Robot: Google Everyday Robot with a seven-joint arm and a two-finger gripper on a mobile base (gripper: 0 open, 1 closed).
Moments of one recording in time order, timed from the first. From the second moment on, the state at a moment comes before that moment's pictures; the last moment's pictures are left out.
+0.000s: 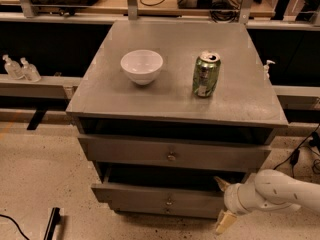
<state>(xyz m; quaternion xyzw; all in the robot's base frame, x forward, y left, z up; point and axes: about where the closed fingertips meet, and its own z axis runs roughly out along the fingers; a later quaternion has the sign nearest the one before) 0.455 -0.215 0.423 -0.63 0.73 0.13 0.25</state>
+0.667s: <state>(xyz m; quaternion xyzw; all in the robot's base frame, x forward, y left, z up) 0.446 -0.209 0.421 -0.65 0.72 0.14 0.19</state>
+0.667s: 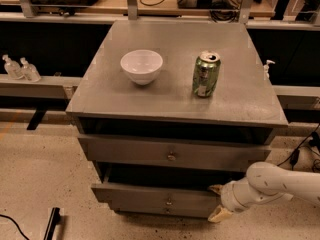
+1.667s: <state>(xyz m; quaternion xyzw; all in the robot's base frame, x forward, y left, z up) 0.427 -0.205 0.428 -0.67 0.71 0.17 0.16</state>
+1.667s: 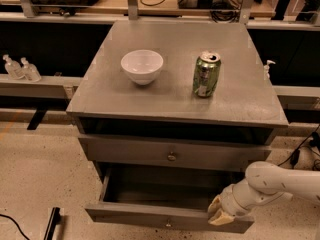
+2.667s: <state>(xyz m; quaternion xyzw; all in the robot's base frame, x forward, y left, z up) 0.389 -0.209 0.453 -0.68 0.67 0.23 0.17</state>
